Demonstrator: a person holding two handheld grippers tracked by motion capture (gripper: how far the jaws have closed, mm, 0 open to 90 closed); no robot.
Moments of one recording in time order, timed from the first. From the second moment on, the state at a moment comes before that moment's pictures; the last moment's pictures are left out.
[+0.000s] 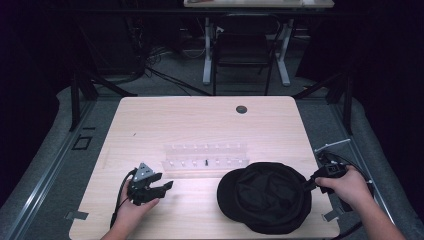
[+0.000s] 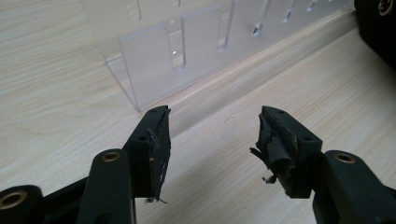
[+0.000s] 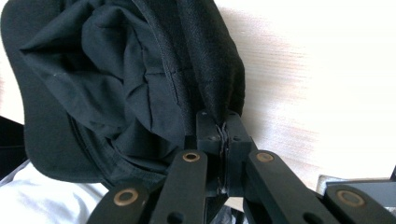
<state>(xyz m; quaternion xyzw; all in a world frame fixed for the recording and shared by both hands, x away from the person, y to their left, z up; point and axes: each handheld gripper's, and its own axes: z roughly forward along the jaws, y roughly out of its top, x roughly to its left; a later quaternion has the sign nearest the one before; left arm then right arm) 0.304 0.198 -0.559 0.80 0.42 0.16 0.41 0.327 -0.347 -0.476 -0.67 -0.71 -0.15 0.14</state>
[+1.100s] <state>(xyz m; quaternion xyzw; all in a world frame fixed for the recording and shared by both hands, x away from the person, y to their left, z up) 0.304 0.197 -0.559 0.80 0.41 0.16 0.40 0.323 -0.327 -0.416 -0.67 -0.70 -0.19 0.16</state>
